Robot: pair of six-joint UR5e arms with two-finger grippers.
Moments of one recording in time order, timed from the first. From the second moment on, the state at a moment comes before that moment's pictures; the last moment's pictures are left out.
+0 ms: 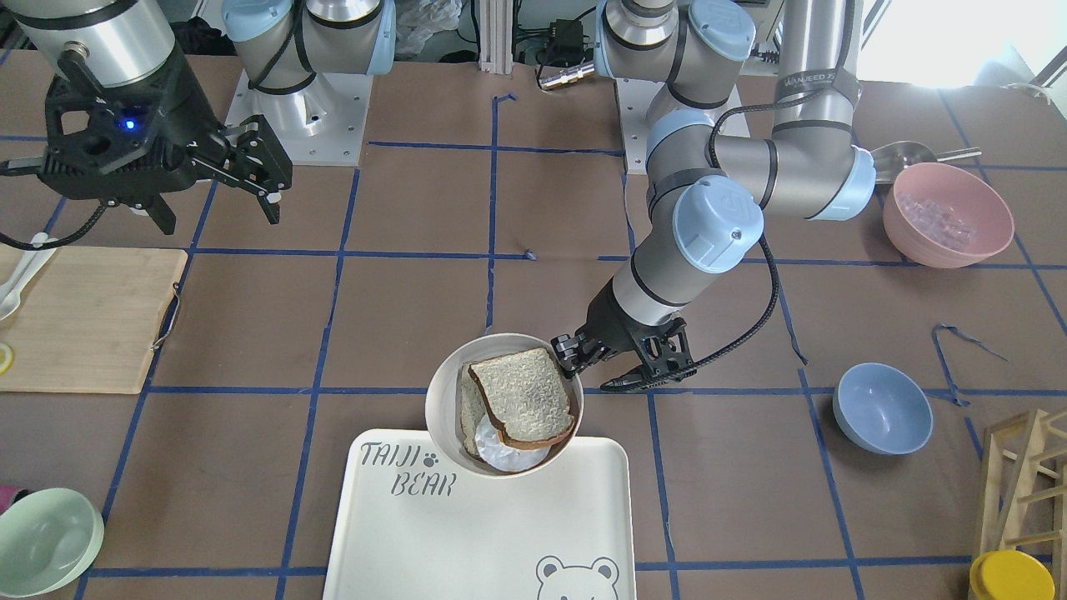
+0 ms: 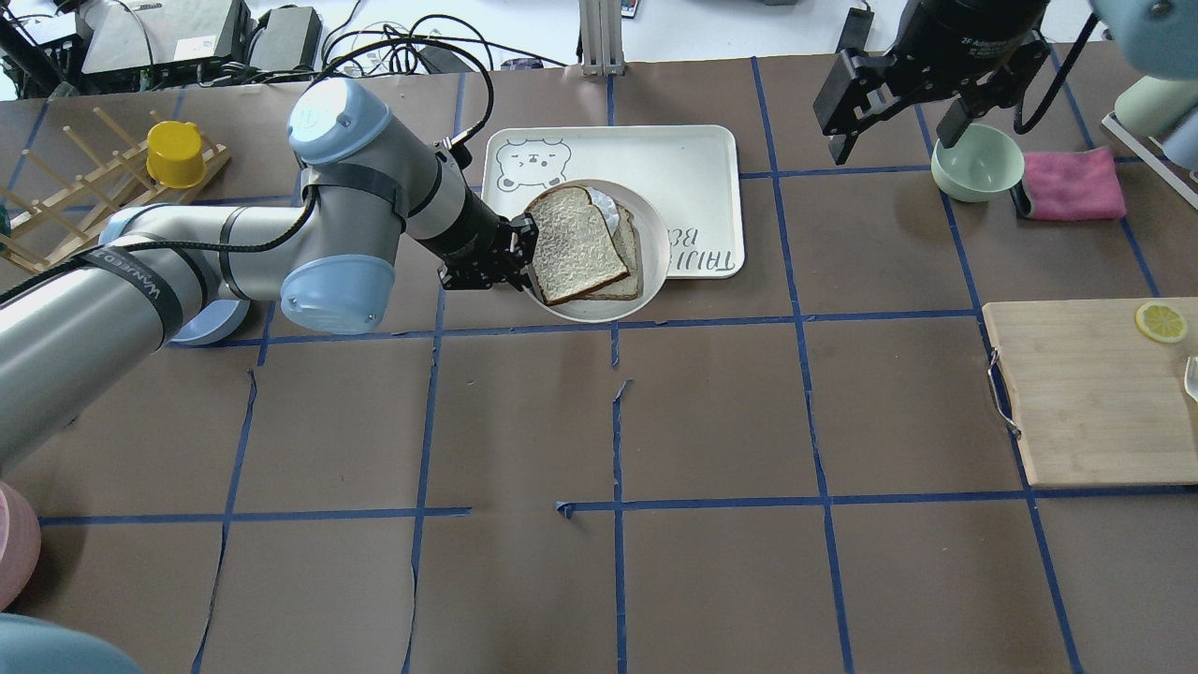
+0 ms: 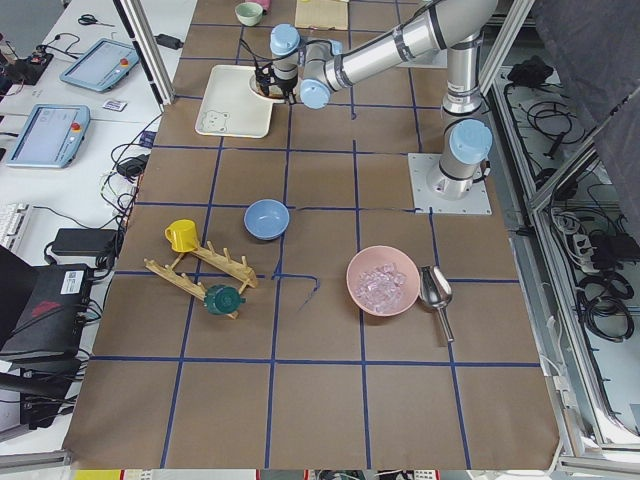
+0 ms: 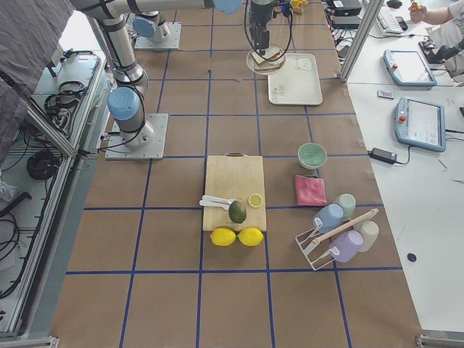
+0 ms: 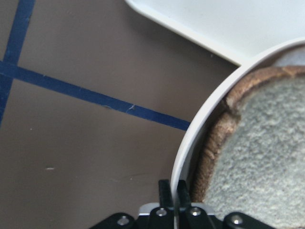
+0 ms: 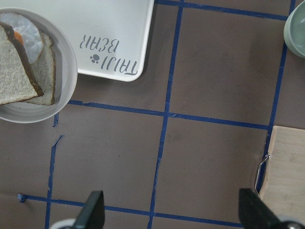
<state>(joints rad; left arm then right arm) -1.65 -1.91 -1.79 -0.90 1.25 -0.49 1.56 -1.51 1.43 -1.54 -1.55 -0.15</state>
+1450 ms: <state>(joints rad) -1.65 -2.21 -1.47 -0.92 1.23 -0.56 1.56 -1.51 1.43 -1.54 -1.54 -0.16</state>
